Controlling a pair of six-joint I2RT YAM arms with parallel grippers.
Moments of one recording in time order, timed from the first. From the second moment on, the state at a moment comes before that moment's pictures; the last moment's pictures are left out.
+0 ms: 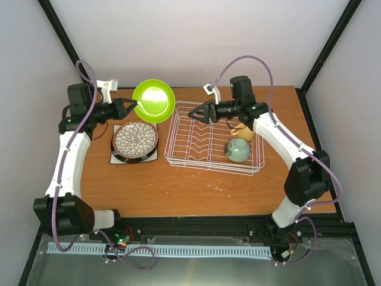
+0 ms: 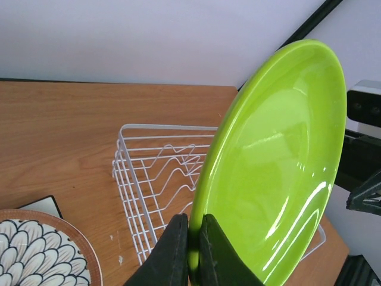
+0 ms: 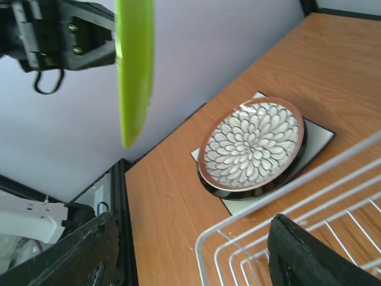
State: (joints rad) left arm 0.11 1.29 1.31 -0.55 0.83 -0.17; right arm 0.42 1.66 1.47 -0.35 -0.94 0.17
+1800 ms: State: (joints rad) left arm 0.05 1.29 1.23 -0.47 0.81 -0.18; right arm 0.58 1.91 1.77 -0.37 -0.88 0.18
